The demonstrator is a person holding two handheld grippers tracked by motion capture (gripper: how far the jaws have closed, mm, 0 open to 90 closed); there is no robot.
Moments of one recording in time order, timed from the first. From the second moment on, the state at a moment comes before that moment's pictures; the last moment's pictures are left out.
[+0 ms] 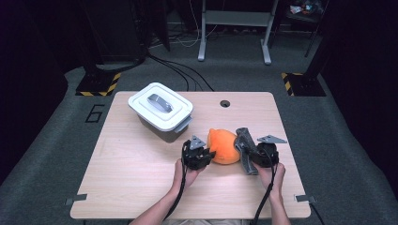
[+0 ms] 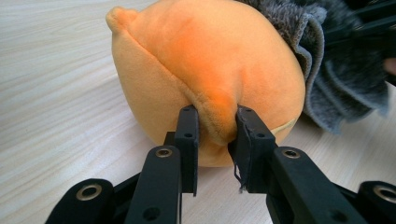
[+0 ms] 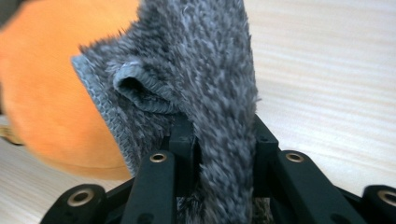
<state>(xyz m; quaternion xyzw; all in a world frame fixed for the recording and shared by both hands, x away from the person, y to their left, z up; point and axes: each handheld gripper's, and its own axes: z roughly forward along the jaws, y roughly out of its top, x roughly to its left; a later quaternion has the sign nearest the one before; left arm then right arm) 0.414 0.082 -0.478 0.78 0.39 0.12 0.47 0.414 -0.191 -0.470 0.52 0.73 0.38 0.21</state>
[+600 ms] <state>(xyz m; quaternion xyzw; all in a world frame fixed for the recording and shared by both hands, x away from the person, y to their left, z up) 0.415 0.082 -0.478 0.78 0.39 0.12 0.47 0.401 -0.113 -0.440 0.42 0.78 0.41 0.21</state>
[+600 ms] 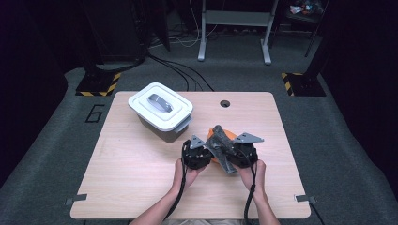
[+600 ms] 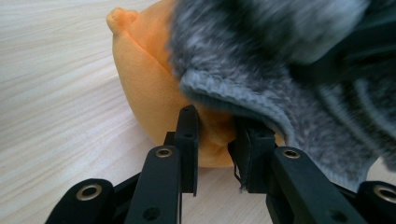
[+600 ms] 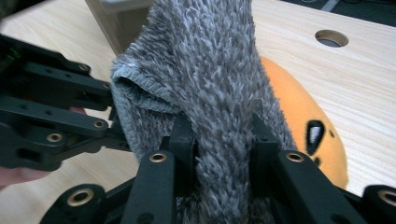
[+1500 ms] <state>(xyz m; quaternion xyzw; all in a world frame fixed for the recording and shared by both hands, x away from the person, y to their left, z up) 0.417 0.084 -0.481 0.79 0.38 0.11 0.47 0.418 -0.181 -0.469 0.51 0.74 0.40 0.19</state>
